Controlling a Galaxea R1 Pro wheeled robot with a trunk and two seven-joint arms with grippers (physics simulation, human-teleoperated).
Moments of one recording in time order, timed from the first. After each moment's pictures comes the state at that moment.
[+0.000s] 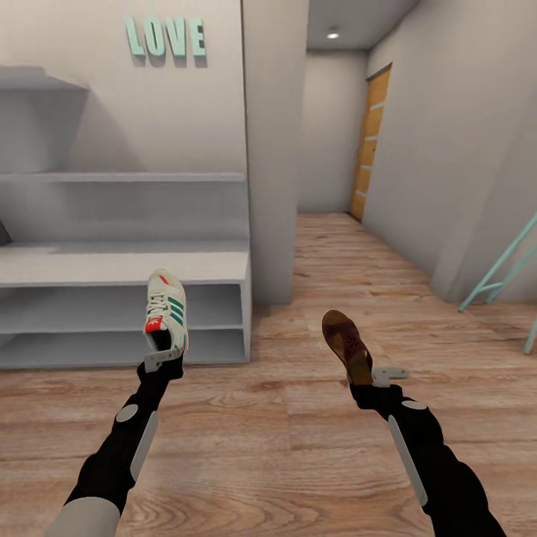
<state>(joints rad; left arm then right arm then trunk) -0.50 -0.02 0.17 -0.98 0.04 -0.06 -0.05 -0.37 -0.04 -0.01 -1.37 -0.01 0.69 0.00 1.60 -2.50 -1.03</state>
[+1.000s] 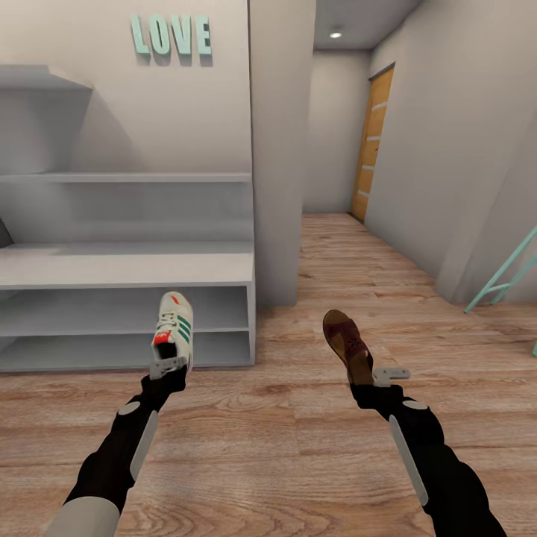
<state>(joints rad) -0.51 -0.02 0.16 -0.98 0.03 0.20 -0.05 -0.37 -0.04 -0.02 -1.37 -0.01 0.69 0.00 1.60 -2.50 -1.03</state>
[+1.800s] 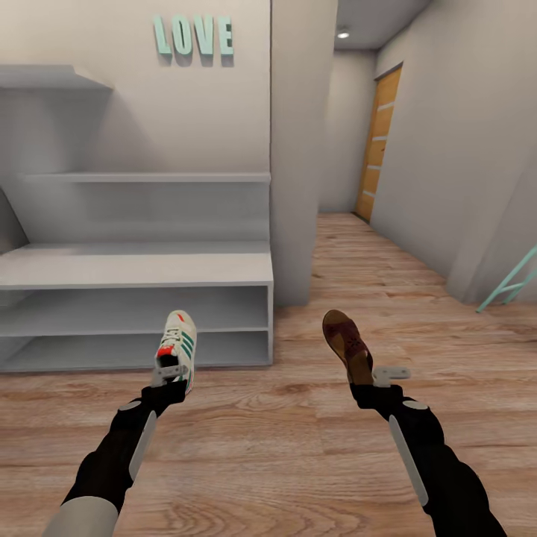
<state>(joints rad) -0.51 -0.01 0.16 -0.98 0.01 0.39 -0.05 -0.37 -0.04 -0.02 -1.37 -0.01 0.69 0.00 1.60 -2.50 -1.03</state>
